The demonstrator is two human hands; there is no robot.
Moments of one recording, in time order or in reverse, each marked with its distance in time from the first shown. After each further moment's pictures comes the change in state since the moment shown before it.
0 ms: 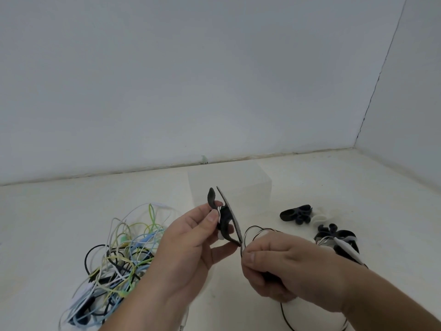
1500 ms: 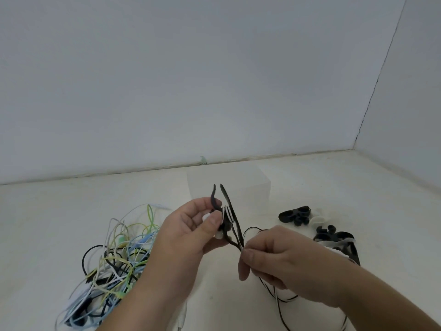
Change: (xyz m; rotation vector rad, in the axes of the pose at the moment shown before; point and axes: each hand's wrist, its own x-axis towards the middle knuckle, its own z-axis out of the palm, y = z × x) left_hand 0.003 -0.001 -0.009 0.219 -0.008 0.222; right_hand 0.003 -0.001 -0.005 -0.279 0.181 -0.007
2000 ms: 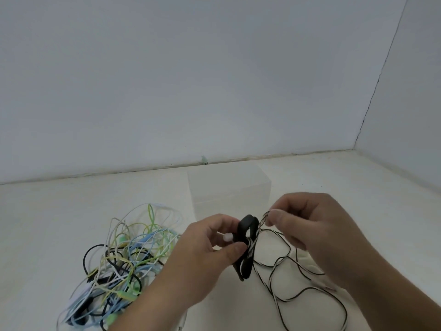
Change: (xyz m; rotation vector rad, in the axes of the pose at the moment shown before) left_hand -0.003 -0.011 0.000 0.464 -0.188 -0.011; right_hand -0.010 -0.003 -0.016 0.167 0.513 -0.211
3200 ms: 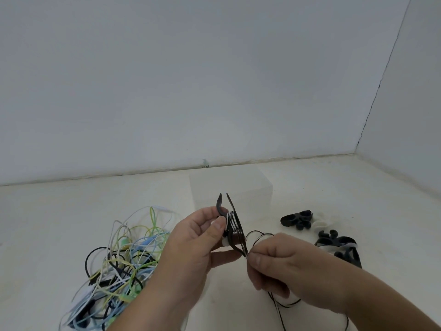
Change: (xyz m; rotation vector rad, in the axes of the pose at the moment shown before) left_hand 0.001 0.010 0.000 -0.540 0.131 -0.098; right_hand -0.004 -0.002 0.014 -0.198 -0.574 0.300
